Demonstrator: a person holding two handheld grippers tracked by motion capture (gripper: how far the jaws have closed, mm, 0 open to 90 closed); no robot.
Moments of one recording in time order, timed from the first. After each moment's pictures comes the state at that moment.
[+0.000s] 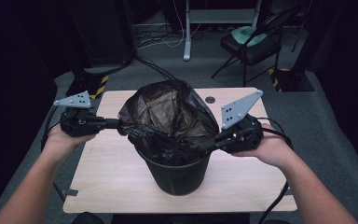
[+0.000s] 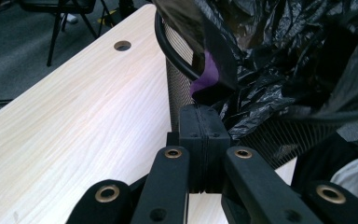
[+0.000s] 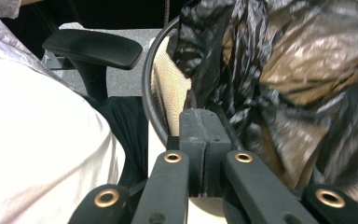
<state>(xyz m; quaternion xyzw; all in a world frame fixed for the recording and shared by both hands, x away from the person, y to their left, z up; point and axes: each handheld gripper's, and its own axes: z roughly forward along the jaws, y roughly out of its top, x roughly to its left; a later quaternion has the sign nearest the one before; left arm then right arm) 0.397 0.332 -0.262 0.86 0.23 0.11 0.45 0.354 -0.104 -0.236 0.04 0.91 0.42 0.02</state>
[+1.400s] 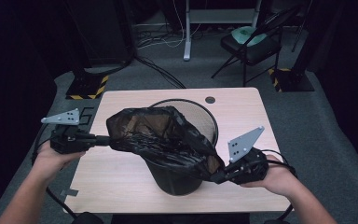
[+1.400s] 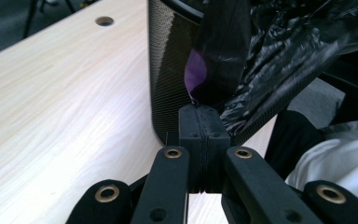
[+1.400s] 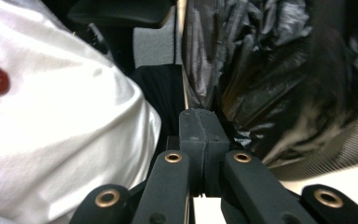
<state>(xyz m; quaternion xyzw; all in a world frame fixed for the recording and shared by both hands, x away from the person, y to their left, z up) 0.373 0.367 -0.292 0.85 0.26 0.06 0.46 0.322 -0.121 -0.305 0.05 0.92 0.39 -0.05</state>
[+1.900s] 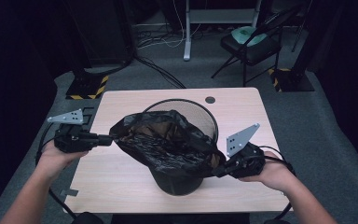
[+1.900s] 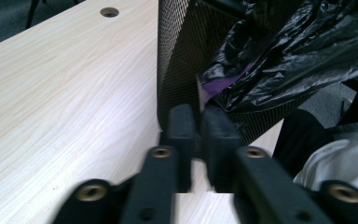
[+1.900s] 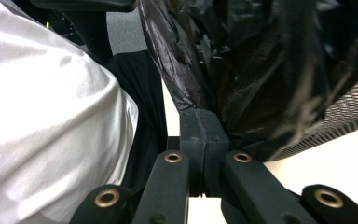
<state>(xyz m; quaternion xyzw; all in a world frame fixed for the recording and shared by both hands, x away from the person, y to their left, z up) 0.385 0.358 -0.303 0.85 0.27 0.05 0.45 0.339 -0.124 -0.316 0.08 0.93 0.36 -0.02</state>
